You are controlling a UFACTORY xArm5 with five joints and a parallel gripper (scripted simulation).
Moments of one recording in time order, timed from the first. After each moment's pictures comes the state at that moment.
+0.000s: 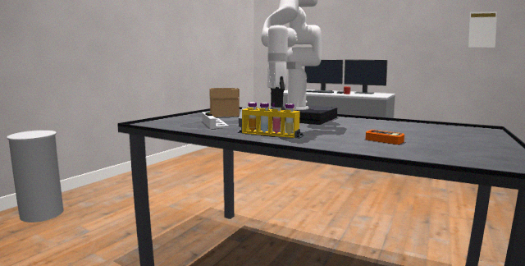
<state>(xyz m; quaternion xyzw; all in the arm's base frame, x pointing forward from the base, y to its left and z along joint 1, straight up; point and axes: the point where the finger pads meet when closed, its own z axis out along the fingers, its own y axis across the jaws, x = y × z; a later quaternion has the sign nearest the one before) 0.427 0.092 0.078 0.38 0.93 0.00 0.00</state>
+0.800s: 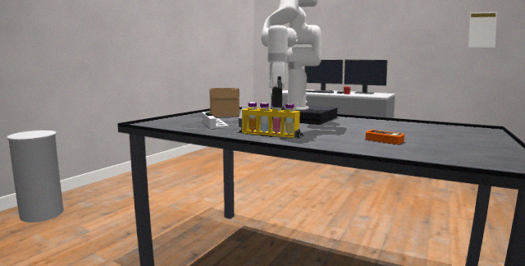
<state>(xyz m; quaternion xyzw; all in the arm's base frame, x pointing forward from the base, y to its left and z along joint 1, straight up) 0.427 0.092 0.078 0.46 0.89 0.00 0.00</state>
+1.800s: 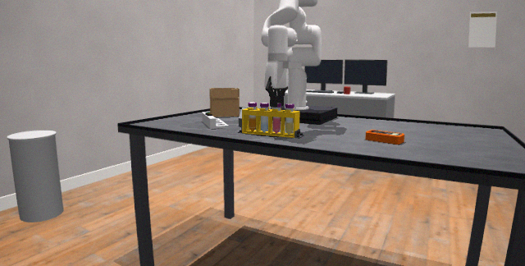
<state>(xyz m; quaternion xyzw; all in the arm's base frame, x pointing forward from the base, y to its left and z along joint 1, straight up) 0.427 0.092 0.078 0.76 0.65 0.00 0.00</state>
